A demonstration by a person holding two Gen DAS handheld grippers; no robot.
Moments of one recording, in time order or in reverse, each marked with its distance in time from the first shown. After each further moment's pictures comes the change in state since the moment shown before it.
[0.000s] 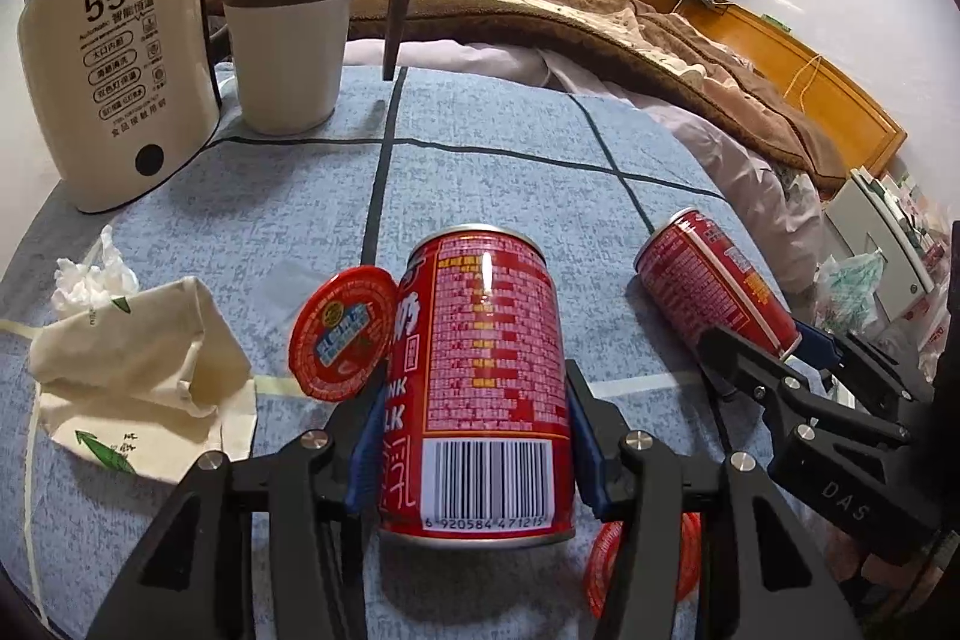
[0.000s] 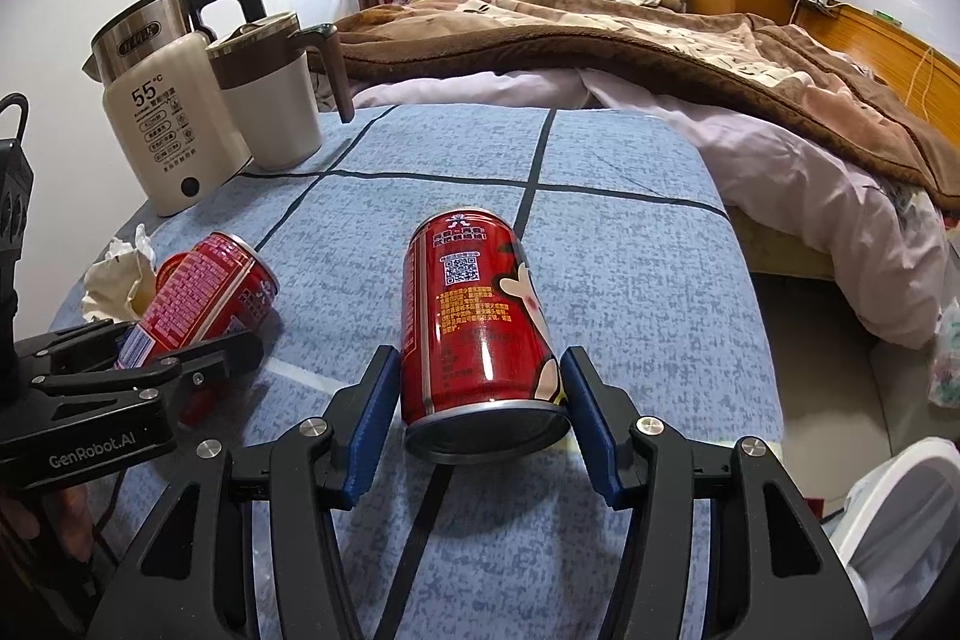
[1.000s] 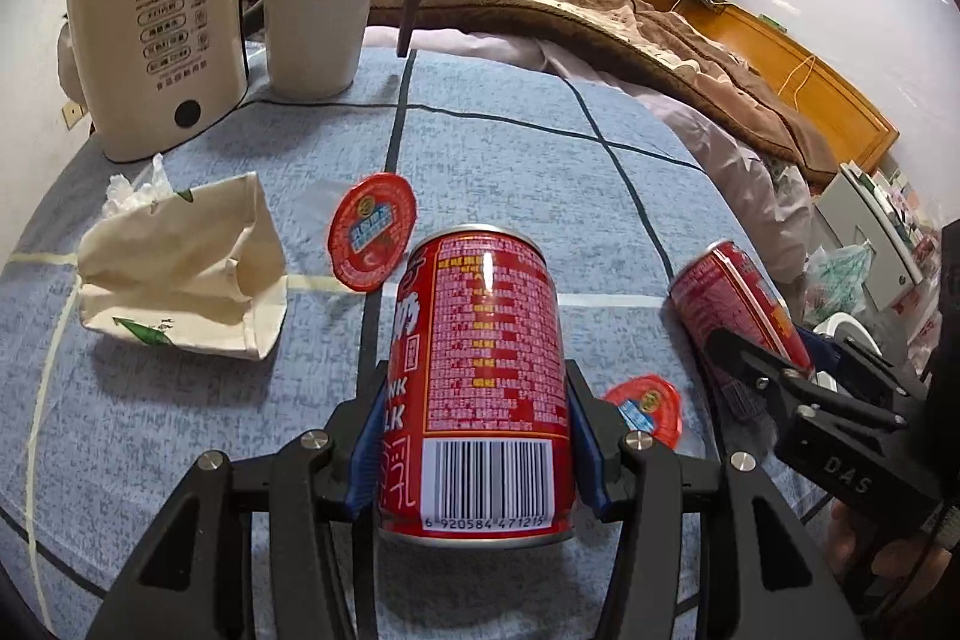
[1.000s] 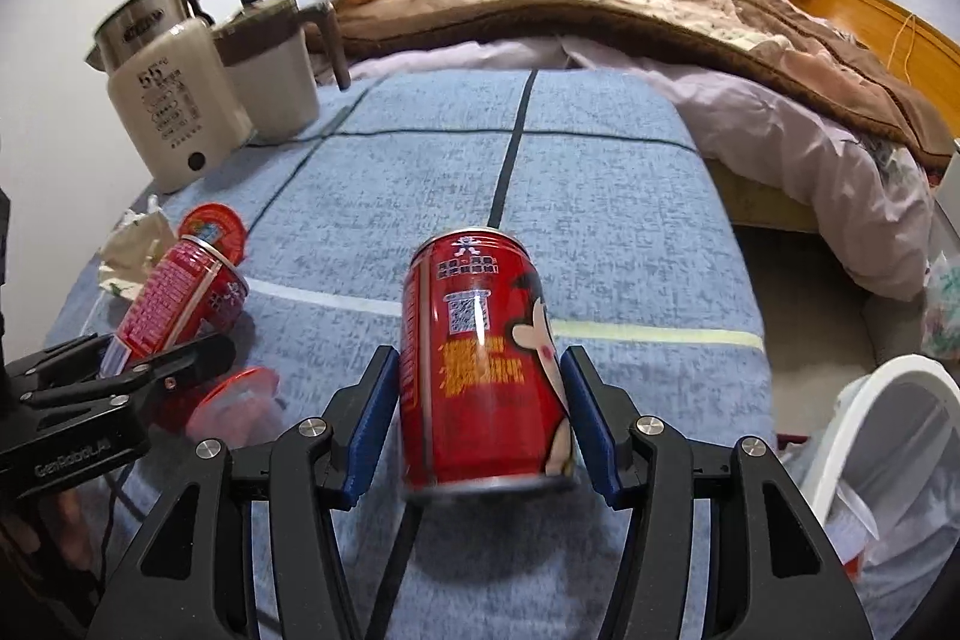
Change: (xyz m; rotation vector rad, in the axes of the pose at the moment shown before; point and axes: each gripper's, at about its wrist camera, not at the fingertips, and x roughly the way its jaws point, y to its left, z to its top) left arm -0.020 0.005 -0.025 -0.029 0.020 -0.013; right arm -0.016 0.004 -0.023 0.054 0.077 -0.019
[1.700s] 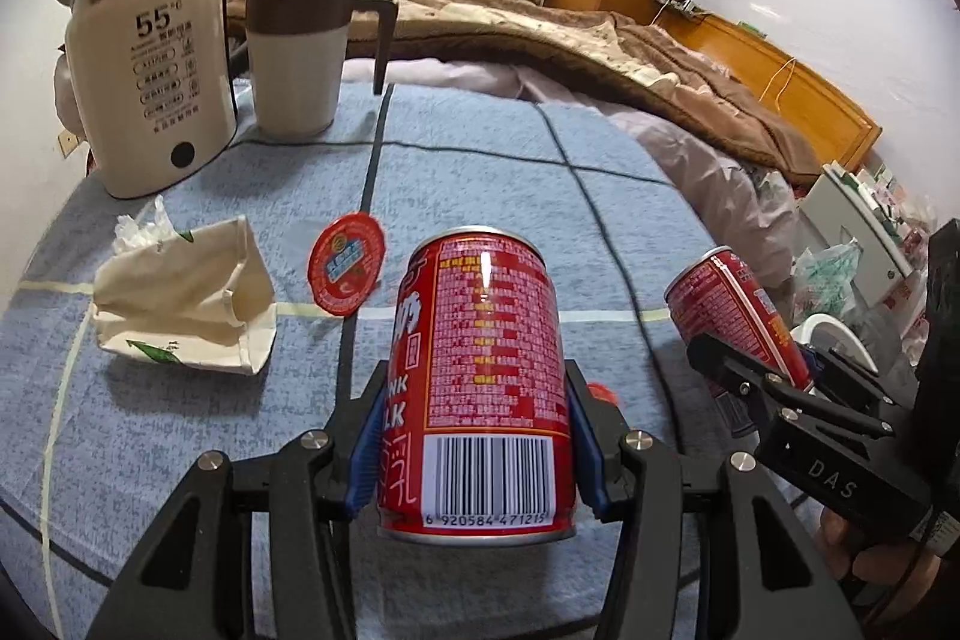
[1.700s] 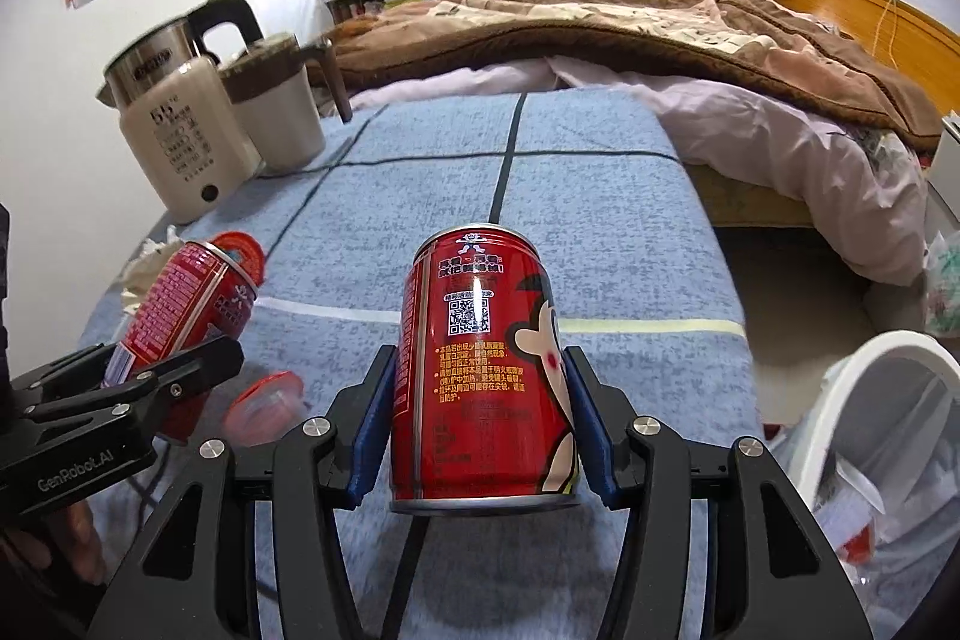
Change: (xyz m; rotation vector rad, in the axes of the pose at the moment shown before) left arm -0.028 -0.020 -0.005 0.049 -0.071 -0.017; right arm -0.034 -0.006 -0.010 0.055 -0.078 0.020
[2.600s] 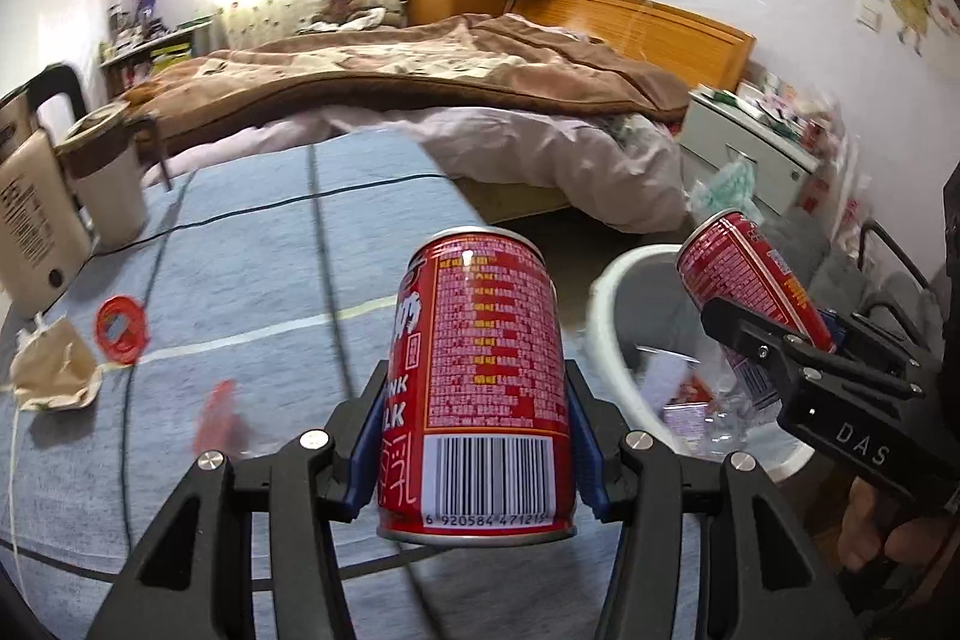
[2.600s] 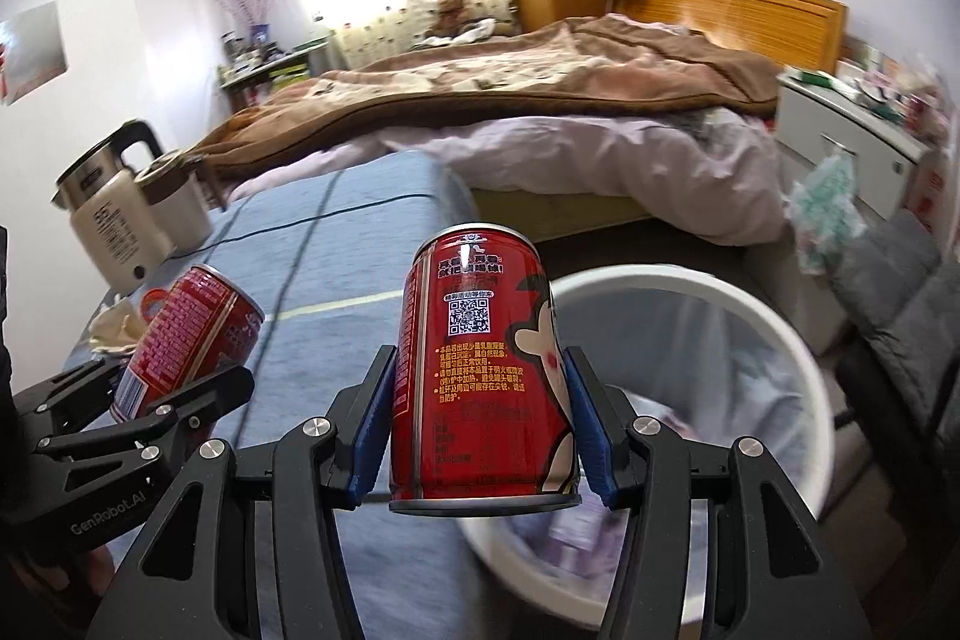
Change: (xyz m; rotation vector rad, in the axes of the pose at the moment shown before) left arm -0.018 -0.159 -0.023 0.284 -0.036 -0.143; right arm -0.129 -0.113 -0.051 0.186 -0.142 -0.219
